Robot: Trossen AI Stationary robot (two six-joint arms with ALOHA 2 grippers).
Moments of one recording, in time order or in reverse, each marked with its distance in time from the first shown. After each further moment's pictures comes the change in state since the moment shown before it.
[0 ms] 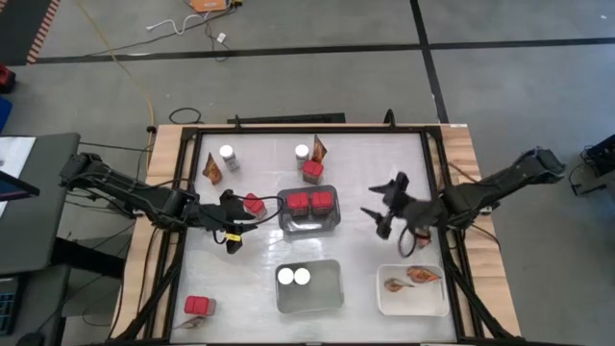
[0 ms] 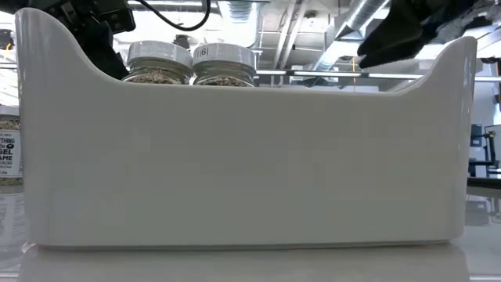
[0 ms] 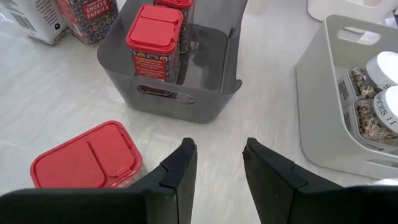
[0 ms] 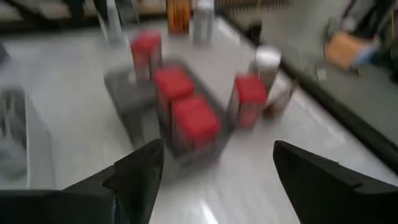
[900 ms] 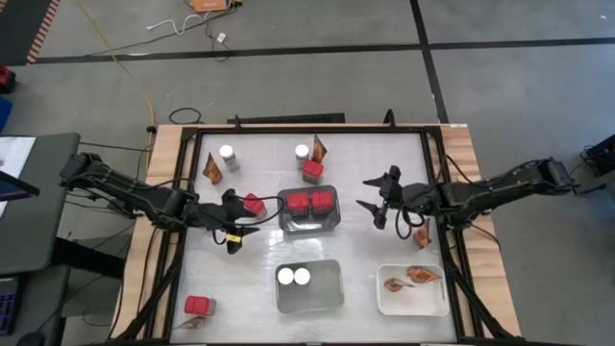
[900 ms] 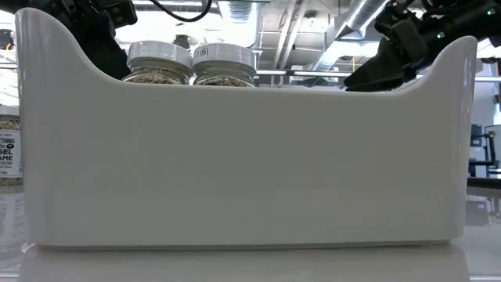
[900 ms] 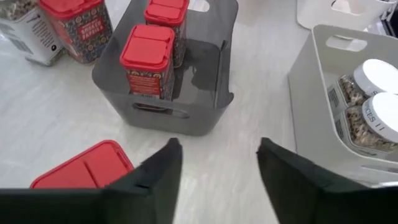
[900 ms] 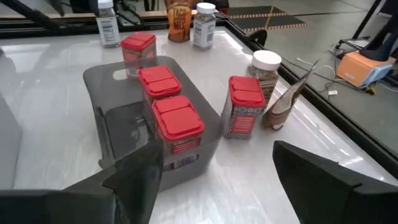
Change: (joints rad) left arm 0.000 0.000 0.000 0.047 -0.003 0.056; right arm -0.236 -0.045 -0.230 0.351 -0.239 -0.216
